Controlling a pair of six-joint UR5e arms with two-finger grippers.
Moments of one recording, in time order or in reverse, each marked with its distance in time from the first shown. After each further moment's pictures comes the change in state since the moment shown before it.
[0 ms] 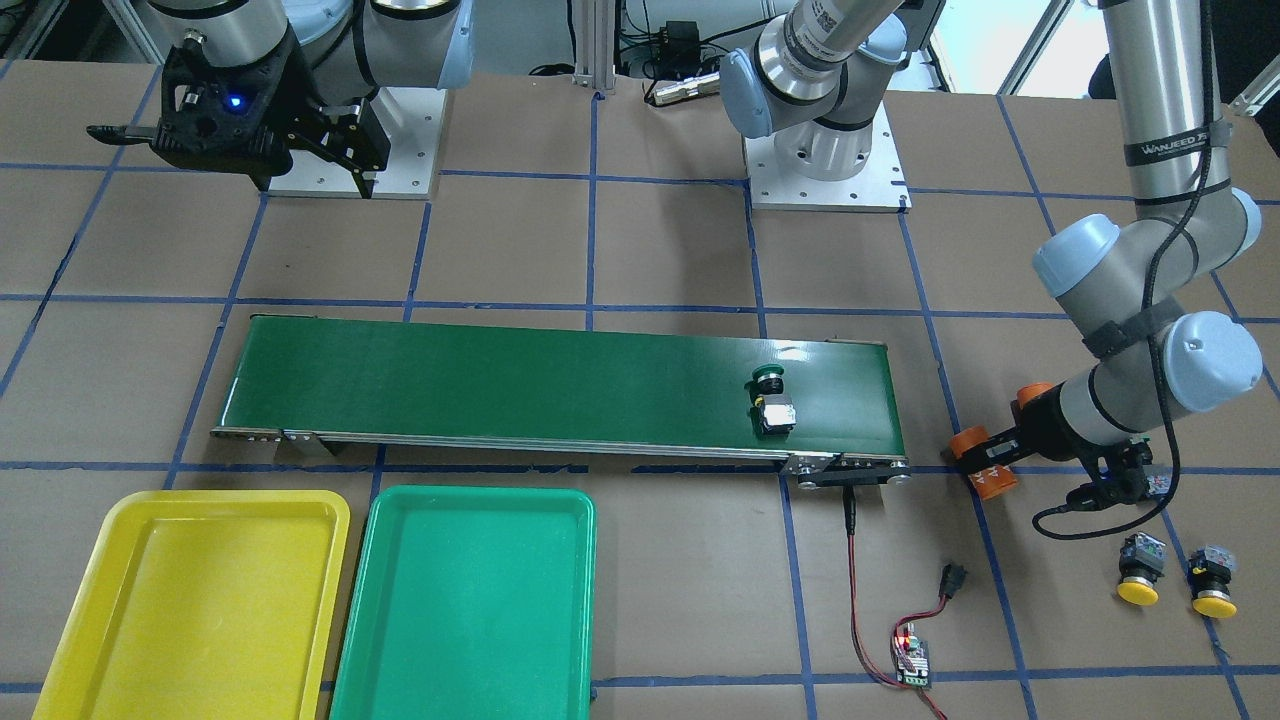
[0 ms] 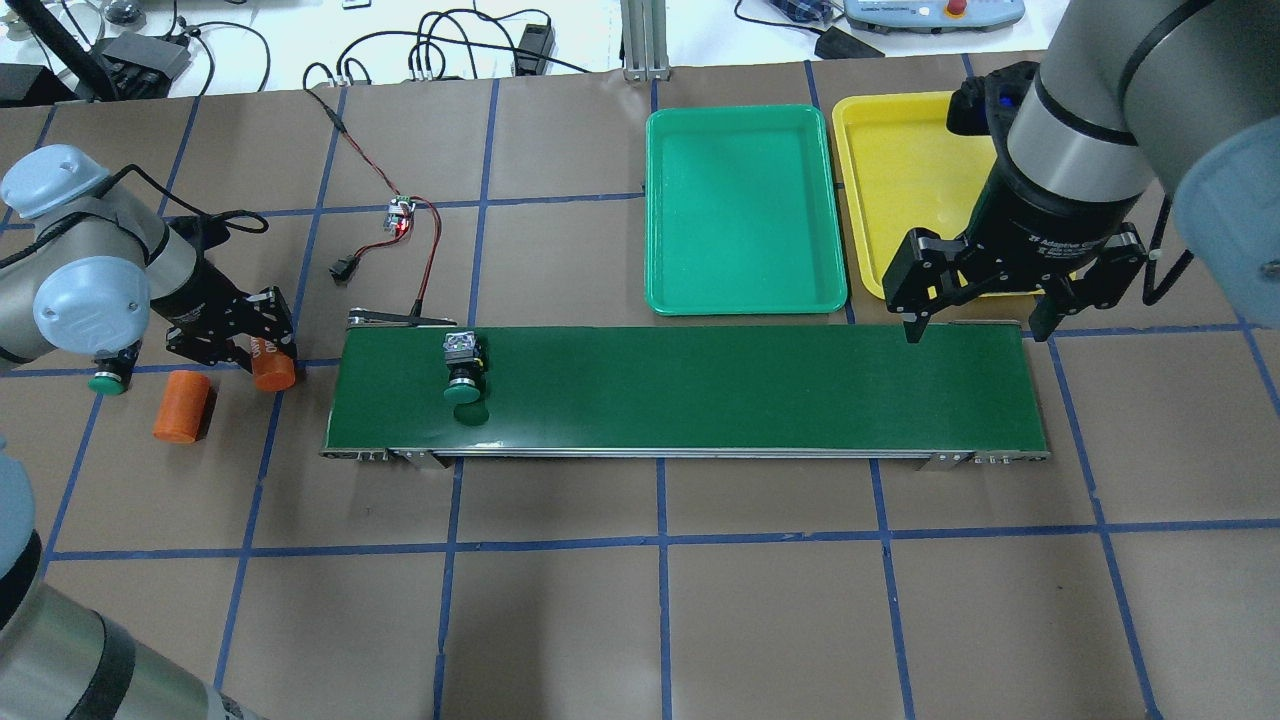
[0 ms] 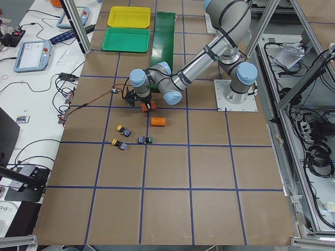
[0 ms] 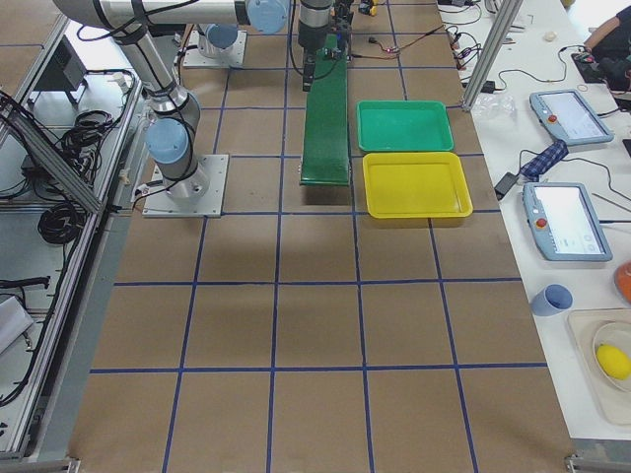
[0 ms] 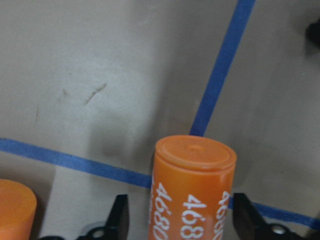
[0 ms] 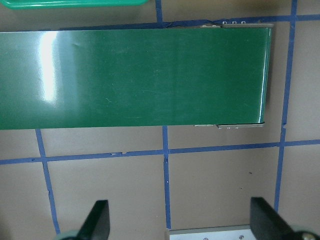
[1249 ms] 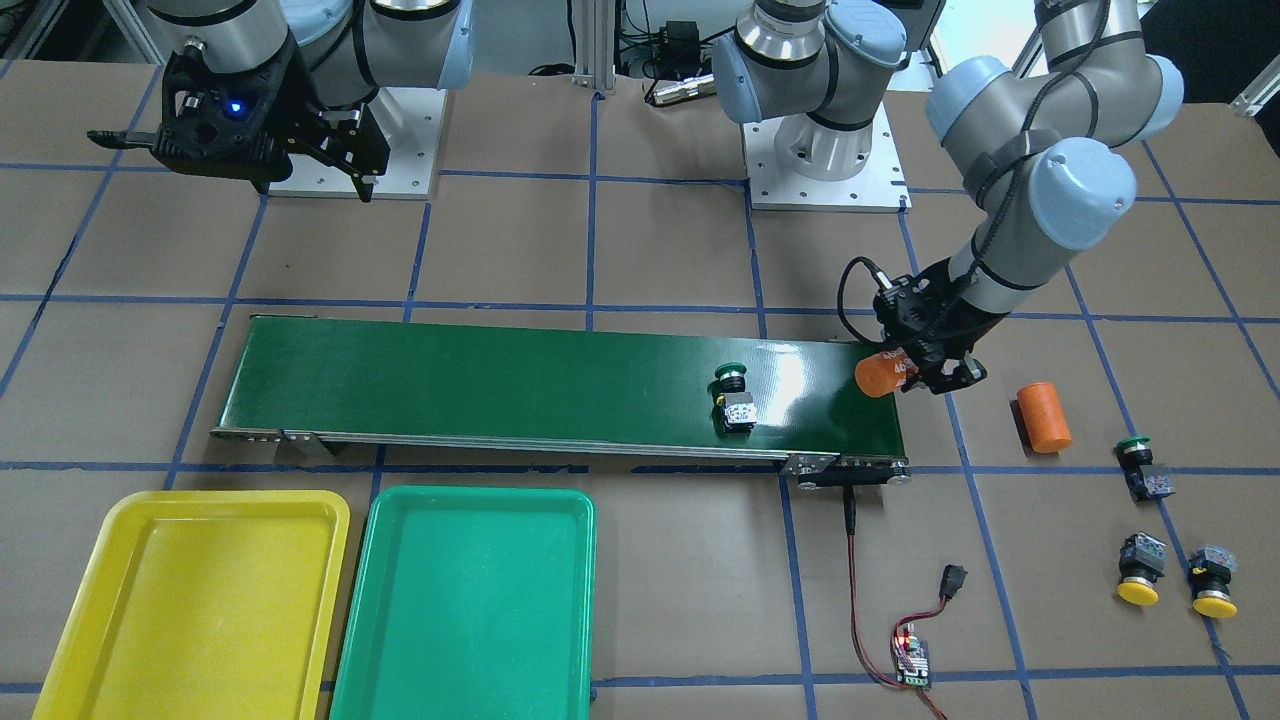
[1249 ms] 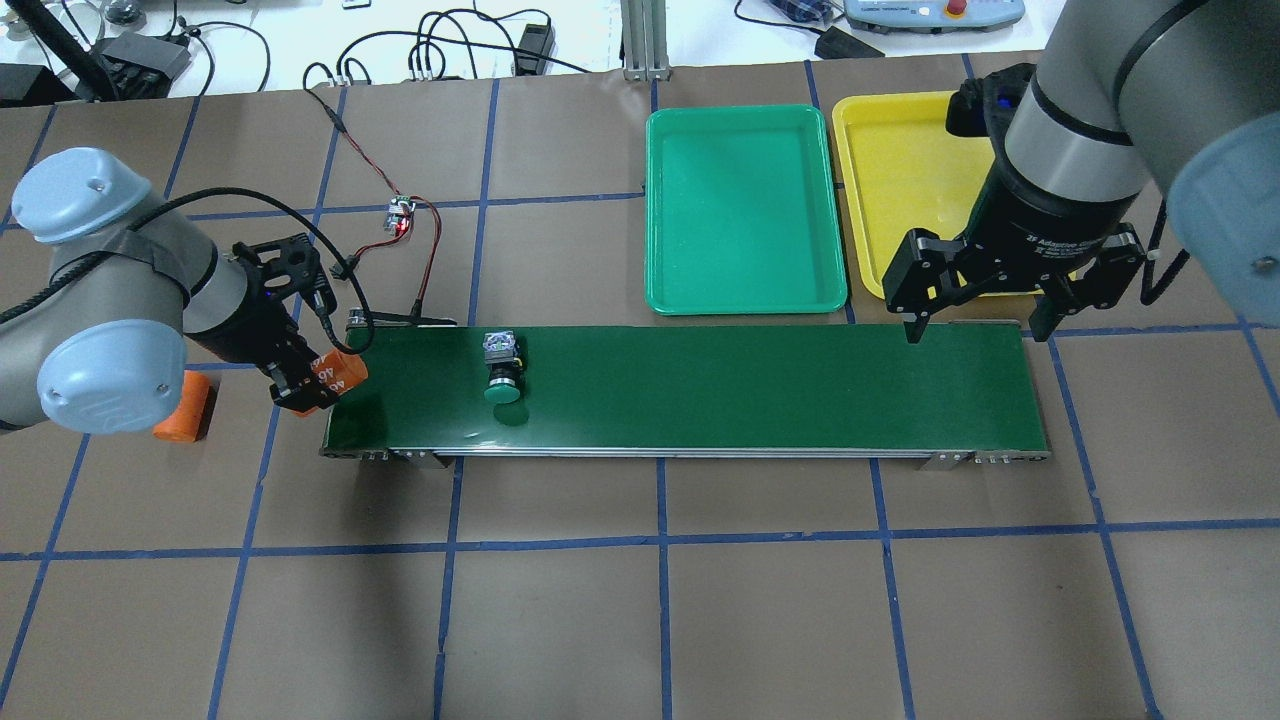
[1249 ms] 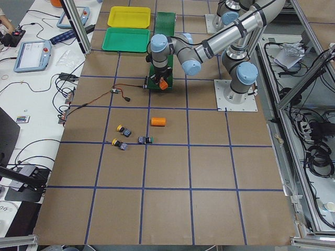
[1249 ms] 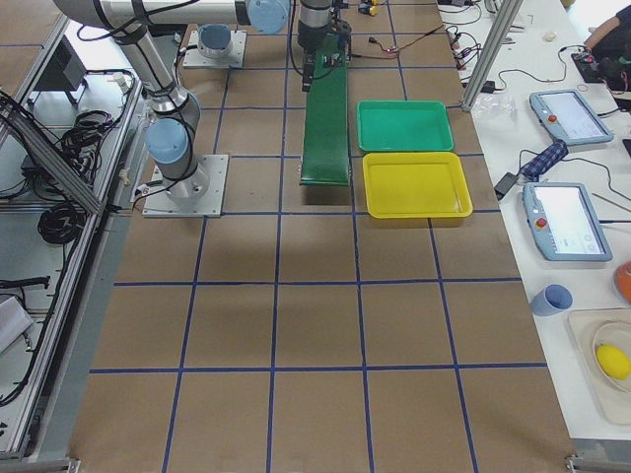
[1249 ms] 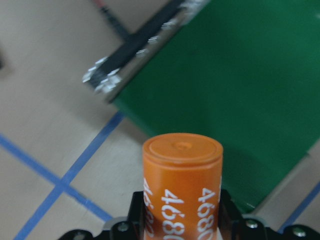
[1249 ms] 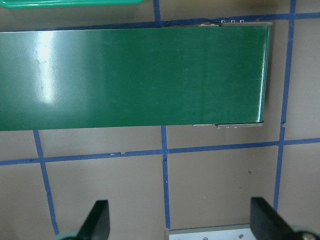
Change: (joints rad) left arm -0.204 0.367 -0.232 -0.053 0.008 1.298; right arm 0.001 0.009 0.001 -0.001 -0.008 0.008
